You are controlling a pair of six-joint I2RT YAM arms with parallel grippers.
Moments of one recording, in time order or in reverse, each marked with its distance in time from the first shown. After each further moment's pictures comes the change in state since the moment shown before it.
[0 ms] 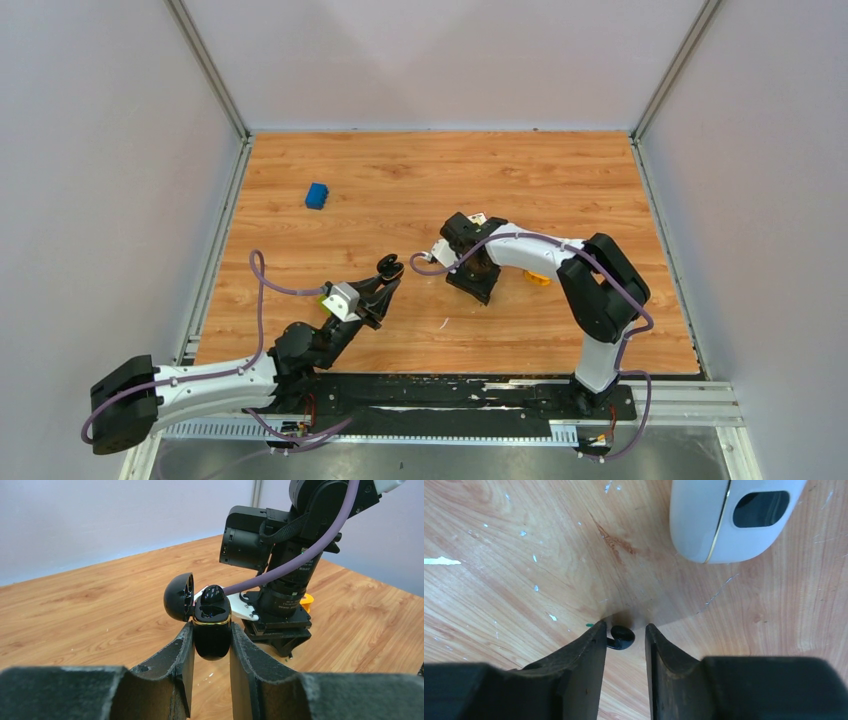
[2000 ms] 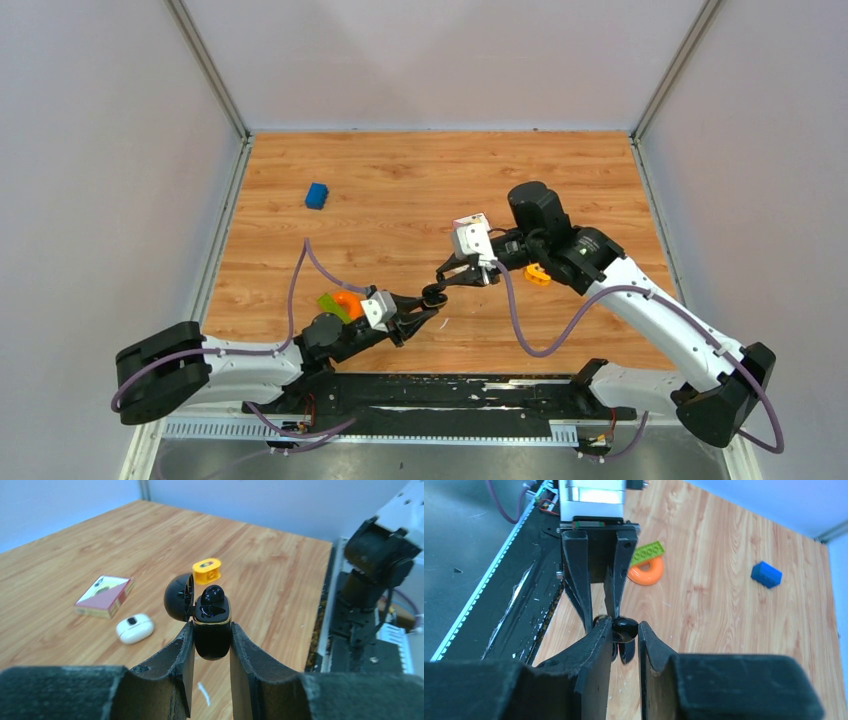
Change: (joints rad) left arm 0.000 0.374 0.054 0.171 0.382 -0.094; right arm -0.004 -0.677 -0.007 0.229 -0.905 -0.370
